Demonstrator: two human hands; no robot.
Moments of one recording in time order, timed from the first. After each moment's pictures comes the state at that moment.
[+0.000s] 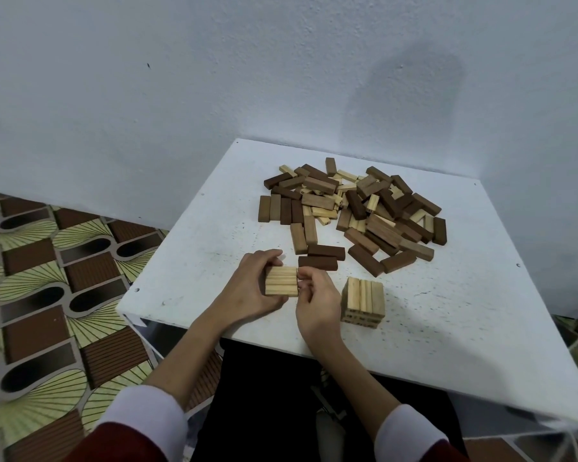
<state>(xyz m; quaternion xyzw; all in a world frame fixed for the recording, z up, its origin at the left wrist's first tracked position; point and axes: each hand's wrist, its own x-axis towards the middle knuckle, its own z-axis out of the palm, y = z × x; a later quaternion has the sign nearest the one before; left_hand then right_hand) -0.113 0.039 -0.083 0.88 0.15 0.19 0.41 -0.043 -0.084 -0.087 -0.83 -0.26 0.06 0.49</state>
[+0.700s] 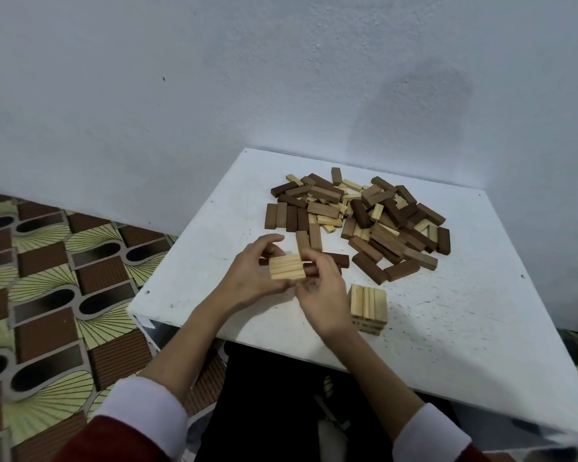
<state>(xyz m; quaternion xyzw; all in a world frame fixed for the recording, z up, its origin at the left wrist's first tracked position) -0.110 0.039 -0.039 0.81 0.20 0.20 0.52 -0.038 -0.088 -0.040 -0.78 -0.31 0.14 0.52</state>
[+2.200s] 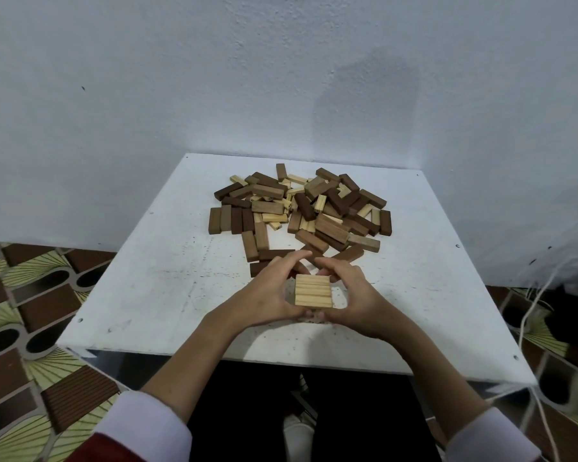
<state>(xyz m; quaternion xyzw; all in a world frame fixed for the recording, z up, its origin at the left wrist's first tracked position) -0.054 -0.037 -0.026 0.91 0.04 0.03 0.42 0.033 -0.202 -0.018 -0.82 -0.41 0.20 0.35</state>
